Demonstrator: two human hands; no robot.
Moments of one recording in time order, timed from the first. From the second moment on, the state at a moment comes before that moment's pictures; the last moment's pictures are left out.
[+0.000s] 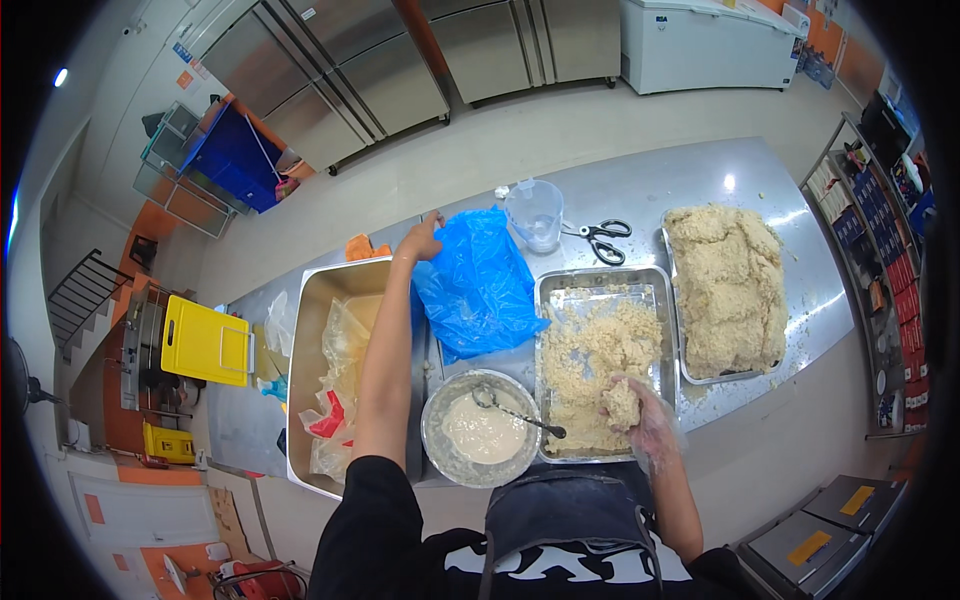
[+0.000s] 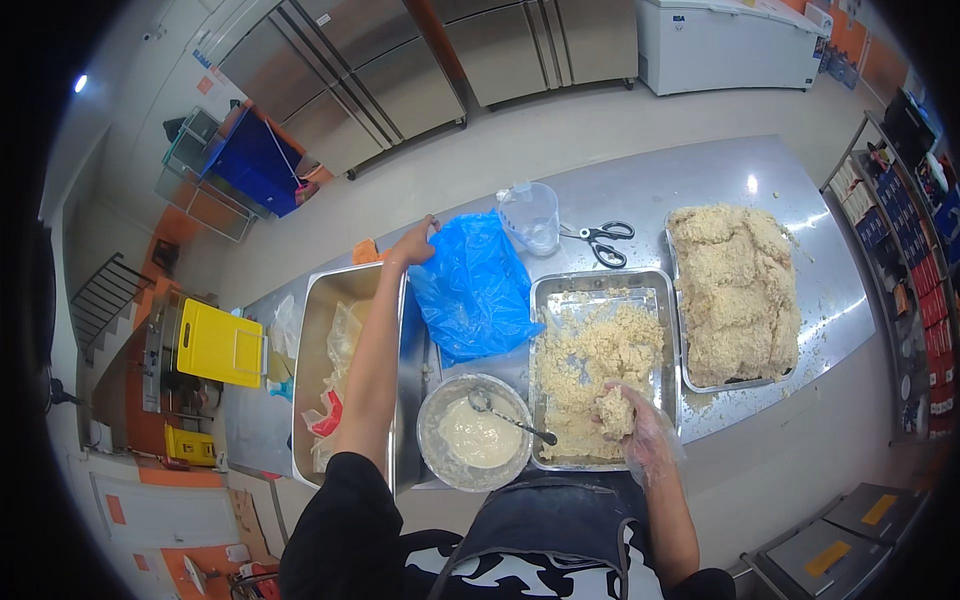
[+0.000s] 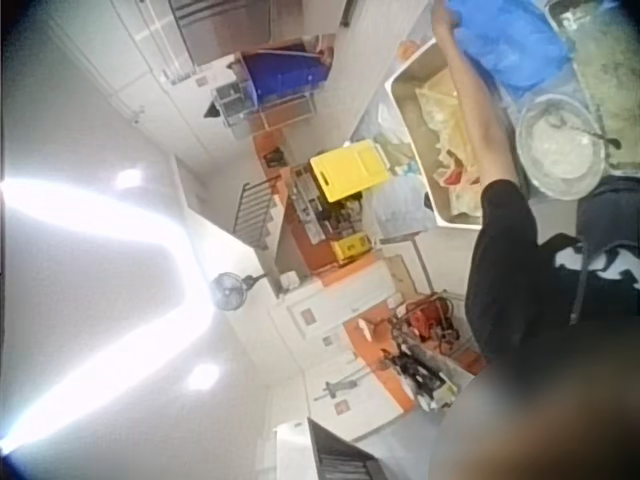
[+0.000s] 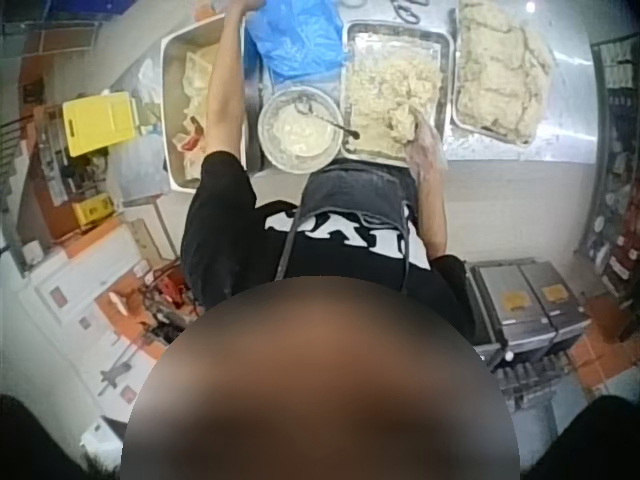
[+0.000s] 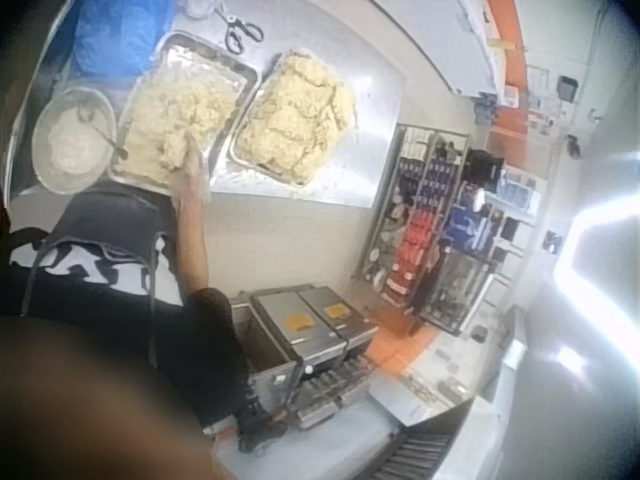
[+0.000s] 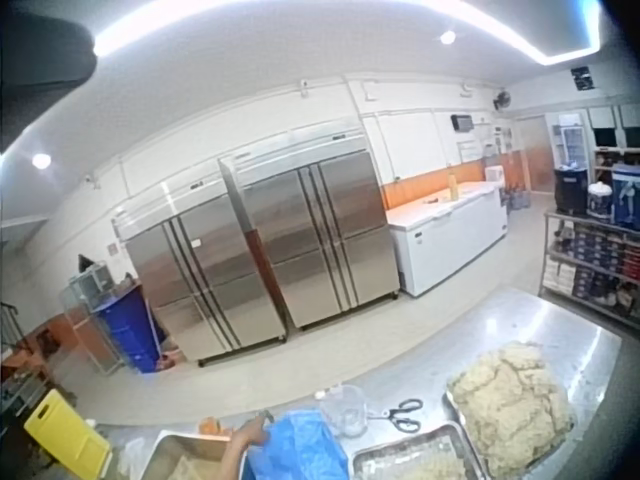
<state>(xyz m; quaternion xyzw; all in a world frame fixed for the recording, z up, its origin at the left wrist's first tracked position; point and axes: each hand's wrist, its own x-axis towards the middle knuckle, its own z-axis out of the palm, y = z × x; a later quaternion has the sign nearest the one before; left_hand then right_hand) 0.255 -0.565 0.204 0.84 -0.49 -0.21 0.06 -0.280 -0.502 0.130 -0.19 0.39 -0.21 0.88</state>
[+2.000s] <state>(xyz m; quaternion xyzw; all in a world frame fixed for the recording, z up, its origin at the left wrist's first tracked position) 0.144 -0.490 0.229 0.70 -0.70 0.02 0.14 -0.265 -0.545 0.205 -0.26 0.25 -0.21 0.91</state>
